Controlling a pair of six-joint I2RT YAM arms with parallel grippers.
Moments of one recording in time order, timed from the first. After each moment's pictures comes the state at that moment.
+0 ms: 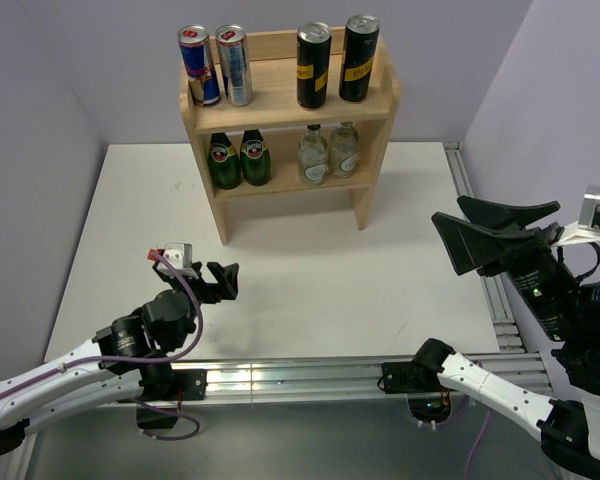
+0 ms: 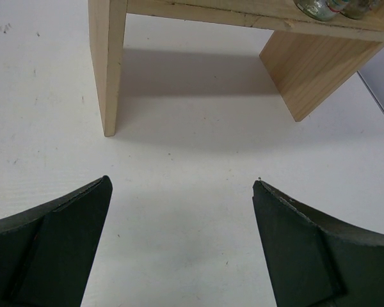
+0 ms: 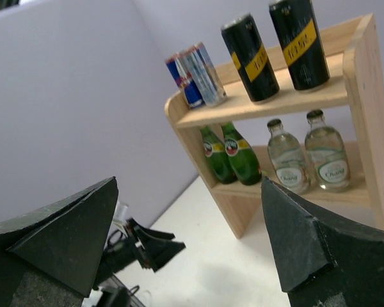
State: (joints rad) left arm -1.11 0.48 0.48 -0.23 -0.85 -0.51; right arm 0.79 0.55 1.43 -0.53 0.21 0.42
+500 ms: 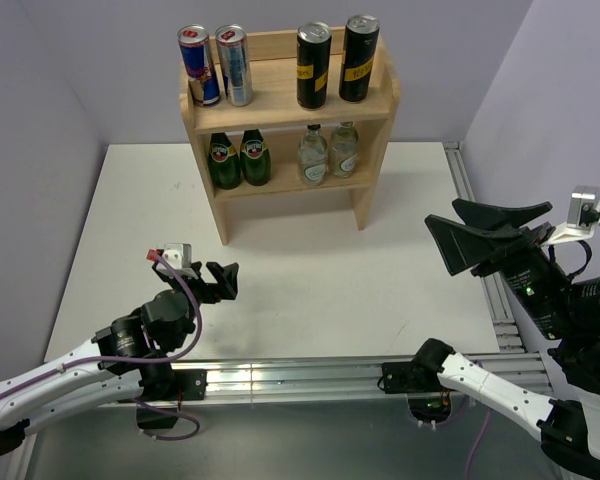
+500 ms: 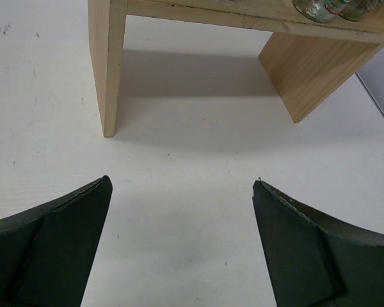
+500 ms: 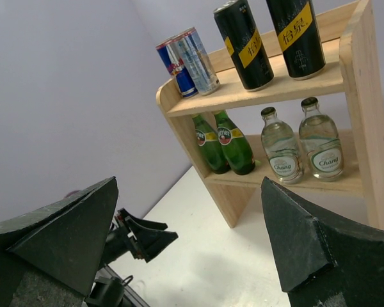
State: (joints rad) left arm -1.11 0.47 0.48 -0.23 -0.85 -0.51; right arm 0.79 0.55 1.41 -0.57 0.22 0.41
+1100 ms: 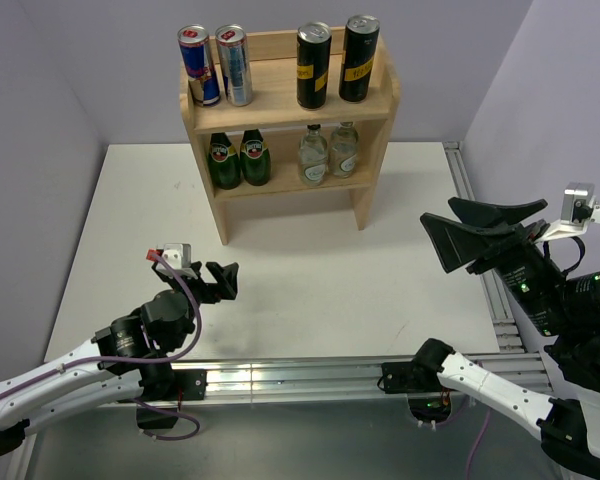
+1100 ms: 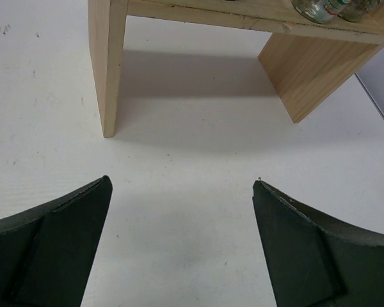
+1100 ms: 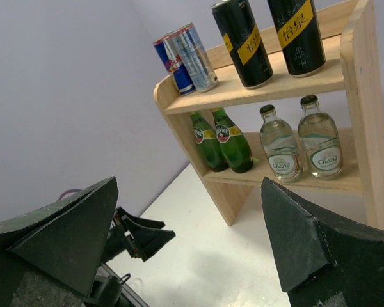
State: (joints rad) left arm -1.11 0.47 0.48 -0.23 -0.85 -0.51; right arm 0.79 0.56 1.41 -0.57 0.21 0.41
